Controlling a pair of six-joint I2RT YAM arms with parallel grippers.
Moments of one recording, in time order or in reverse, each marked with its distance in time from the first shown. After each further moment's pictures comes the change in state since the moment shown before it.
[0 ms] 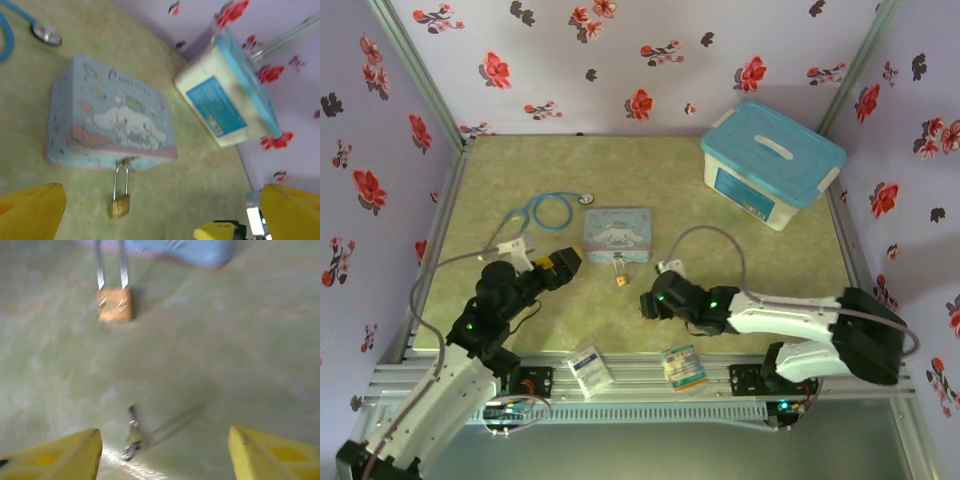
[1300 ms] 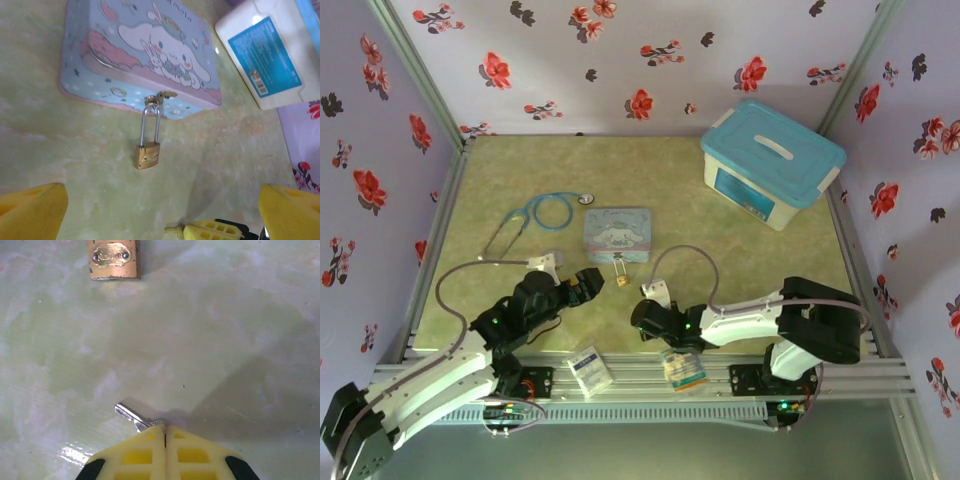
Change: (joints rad) left arm -0.197 0.130 -0.073 0.076 -0.176 -0.106; right arm 0.078 0.095 -0.088 0.186 0.092 0.115
